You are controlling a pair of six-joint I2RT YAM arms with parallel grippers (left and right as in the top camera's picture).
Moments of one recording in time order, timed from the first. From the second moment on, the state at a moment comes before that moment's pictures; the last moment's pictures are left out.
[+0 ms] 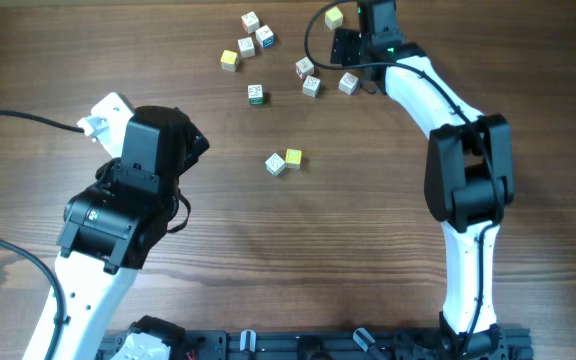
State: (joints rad) left arm -0.34 1.10 1.19 -0.94 -0.49 -0.87; right arm 0.25 2.36 1.84 -0.31 0.14 0.29
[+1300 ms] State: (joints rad) left arm -0.34 1.10 1.19 -0.94 -0.49 -0.87; right arm 0.20 1.77 1.85 -1.16 0.04 0.47
